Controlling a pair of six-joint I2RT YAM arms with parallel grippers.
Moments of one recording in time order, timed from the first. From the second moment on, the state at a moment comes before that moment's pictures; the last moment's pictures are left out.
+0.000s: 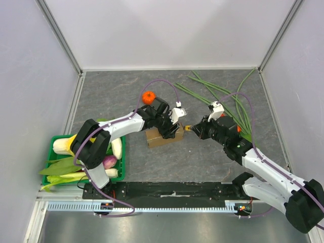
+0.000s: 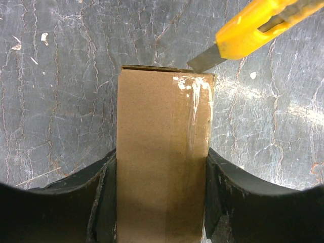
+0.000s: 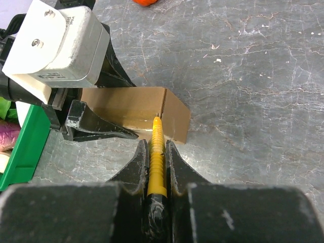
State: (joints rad) left arm -0.70 1.75 1.13 -0.30 0.41 0.36; right arm 0.57 0.95 0.52 0.05 -0.09 0.45
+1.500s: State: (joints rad) left arm -0.63 1.57 1.21 -0.25 0.17 -0.04; right arm 0.59 1.15 0.67 -0.16 -0.09 0.48
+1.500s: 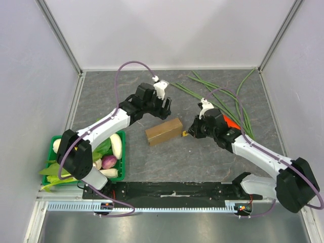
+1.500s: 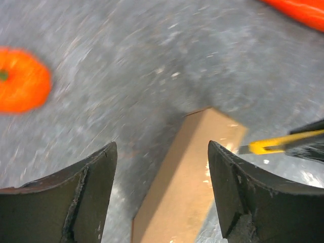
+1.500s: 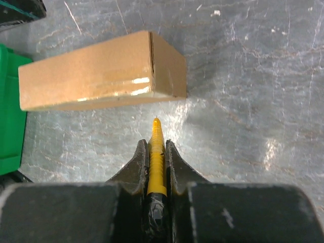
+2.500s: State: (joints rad) left arm -0.43 1.59 0.88 -0.20 0.45 -0.35; right arm 0.60 1.68 1.11 0.02 -0.17 0.44
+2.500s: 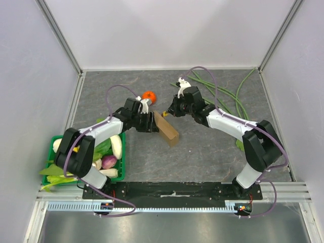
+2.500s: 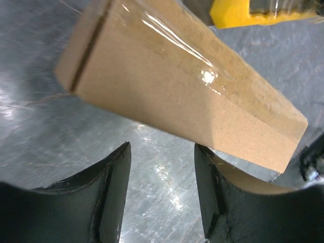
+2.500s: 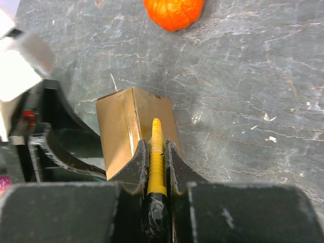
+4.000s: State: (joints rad) left arm -0.60 1.68 1.18 -0.19 0.38 -0.10; right arm 0.99 1.24 0.80 -0.27 0.49 0.47
